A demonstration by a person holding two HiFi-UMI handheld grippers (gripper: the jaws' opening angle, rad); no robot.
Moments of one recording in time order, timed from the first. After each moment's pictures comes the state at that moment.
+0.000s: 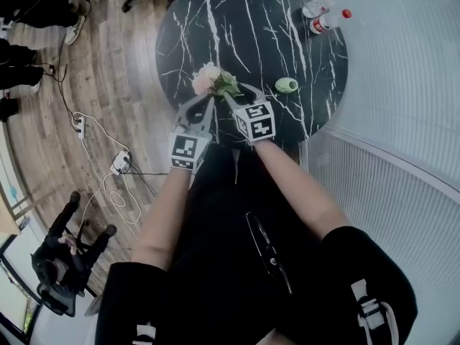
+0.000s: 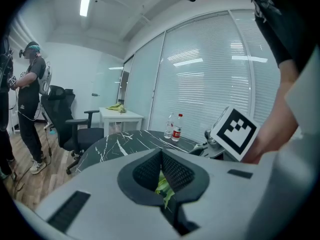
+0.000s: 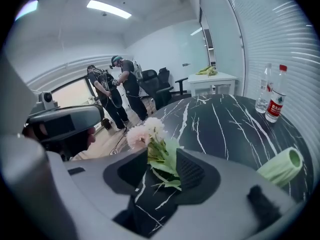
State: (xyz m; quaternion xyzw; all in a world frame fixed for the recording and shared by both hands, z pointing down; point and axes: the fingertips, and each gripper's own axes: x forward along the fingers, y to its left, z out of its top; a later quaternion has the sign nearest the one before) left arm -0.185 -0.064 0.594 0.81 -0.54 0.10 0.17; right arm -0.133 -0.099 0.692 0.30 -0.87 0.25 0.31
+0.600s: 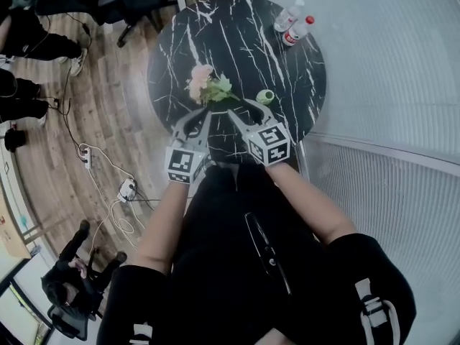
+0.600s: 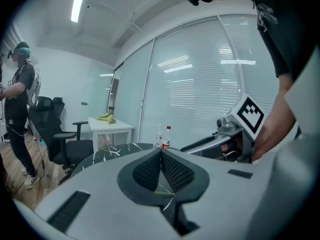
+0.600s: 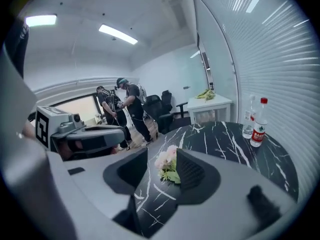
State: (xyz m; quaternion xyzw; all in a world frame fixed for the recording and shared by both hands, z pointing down) left arm -0.138 -0.070 0.525 0.84 -0.51 0.09 0.13; right arm -0.070 -0.097 0.568 0.32 -0.90 0.21 0.20
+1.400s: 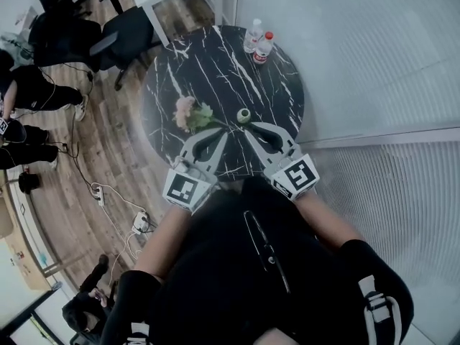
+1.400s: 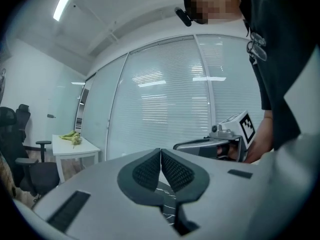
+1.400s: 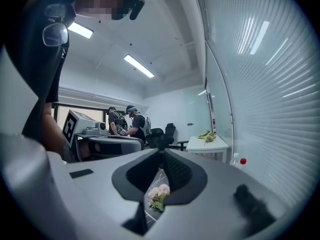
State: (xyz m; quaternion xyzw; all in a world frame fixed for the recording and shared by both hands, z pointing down) left arm -0.015 -0.057 0.365 0.92 -0.38 0.01 0.06; right arm 0.032 -0.064 0.381 0.33 -0.94 0.05 0.06
